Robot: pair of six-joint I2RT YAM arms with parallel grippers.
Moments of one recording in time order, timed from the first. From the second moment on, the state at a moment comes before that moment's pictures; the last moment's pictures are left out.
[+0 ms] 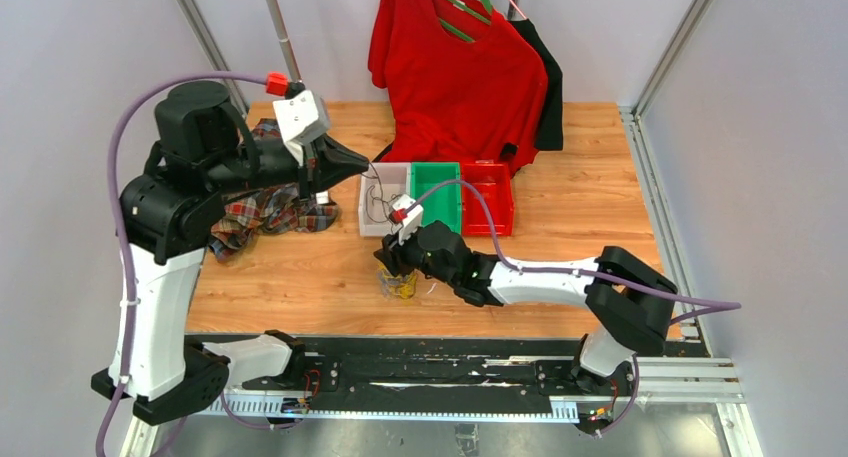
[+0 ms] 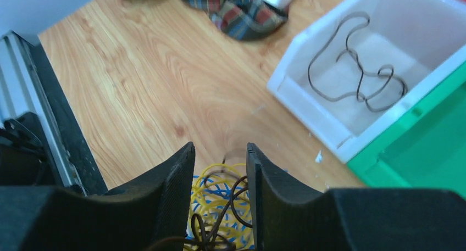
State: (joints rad) left arm -0.42 1.19 1.96 -1.05 0.74 0.33; right arm 1.11 1.59 0.89 0.45 0.12 0.18
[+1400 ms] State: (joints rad) left arm -0.43 1.23 2.29 -0.32 -0.06 0.45; right arm 1.11 1.53 0.48 0.58 0.24 0.33
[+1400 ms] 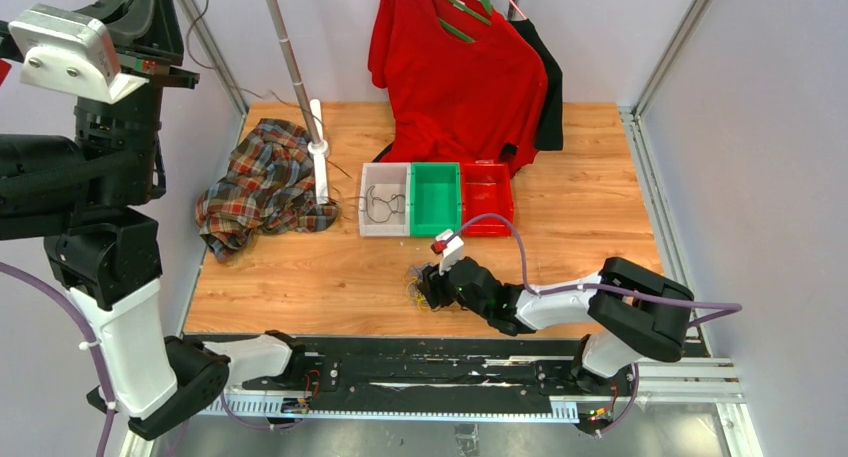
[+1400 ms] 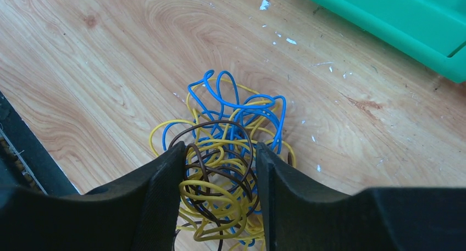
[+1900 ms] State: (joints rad) left arm -0.43 1.26 2.26 -0.21 -0.05 0.57; right arm 1.11 1.45 0.45 0.52 0.27 0.35
